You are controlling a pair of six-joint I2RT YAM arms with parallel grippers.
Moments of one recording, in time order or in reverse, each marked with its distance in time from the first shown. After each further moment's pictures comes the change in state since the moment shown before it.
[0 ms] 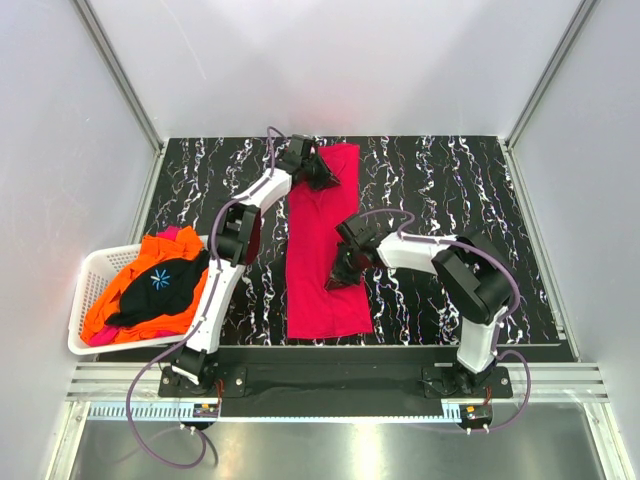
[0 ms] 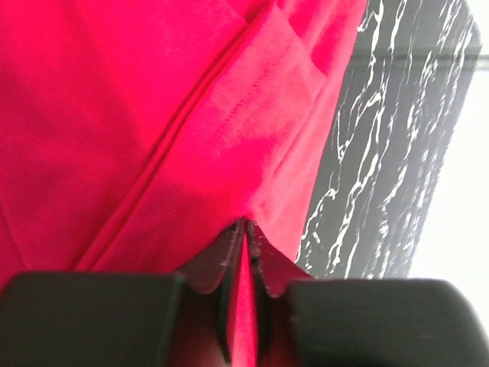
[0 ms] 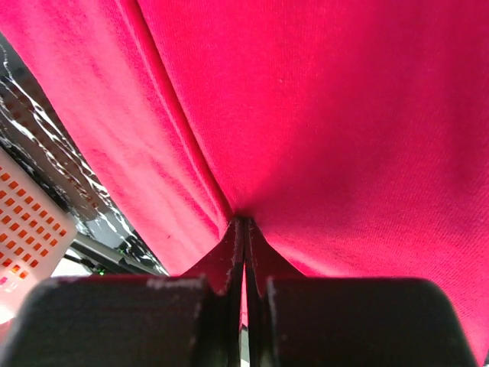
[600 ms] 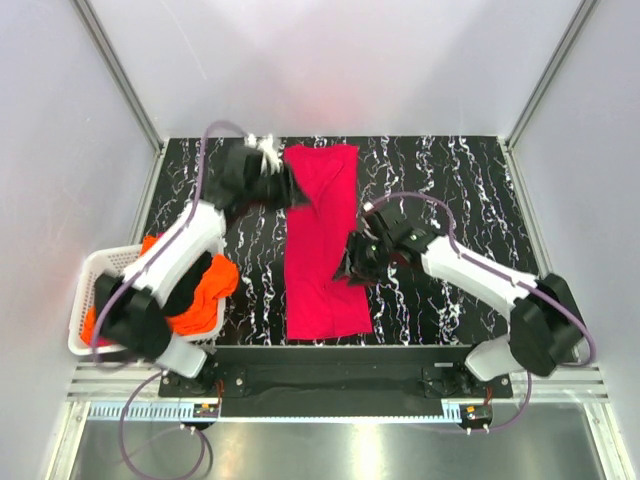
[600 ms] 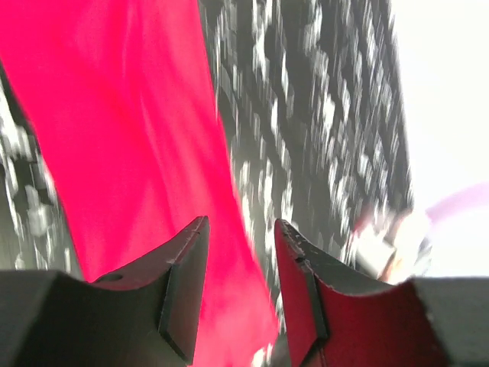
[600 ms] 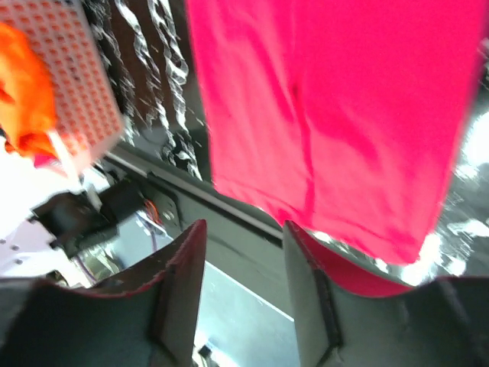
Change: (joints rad) left arm -0.022 -1.094 -0.853 -0.153 -0.010 0.346; right arm -0.021 -0.378 -0.002 -0.234 -0.060 -0.147
